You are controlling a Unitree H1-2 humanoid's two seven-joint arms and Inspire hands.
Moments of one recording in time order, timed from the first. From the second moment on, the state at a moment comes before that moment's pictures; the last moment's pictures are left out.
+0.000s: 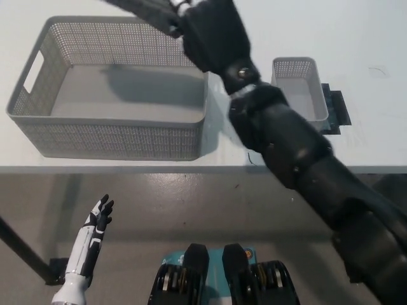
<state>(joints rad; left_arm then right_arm) -0.12 0.13 0.05 0.44 0.10 -0.43 0.00 -1.17 -0.01 0.57 1.00 -1.01 -0.12 -0.78</state>
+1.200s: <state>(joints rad) -0.12 0.13 0.05 0.44 0.11 -0.43 0.00 -1.07 -0.10 0.26 0.44 -0.62 -0.03 -0.17</state>
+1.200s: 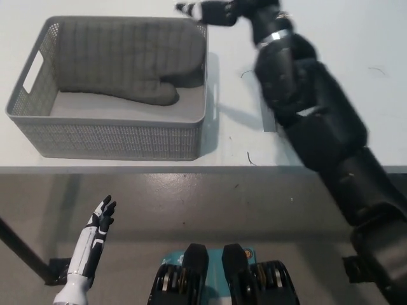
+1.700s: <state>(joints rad) -0.12 0.13 0.05 0.45 0.11 -0.42 0.00 -0.57 -0.29 0.08 -0.08 -0.41 -0.02 -0.13</state>
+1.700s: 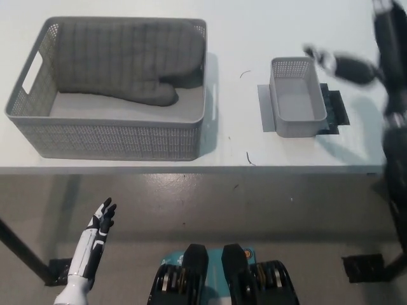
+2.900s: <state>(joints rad) -0.13 0.13 0.00 0.45 0.11 -0.43 0.00 -0.06 -0.15 0.08 0.33 0.01 -0.32 0.02</state>
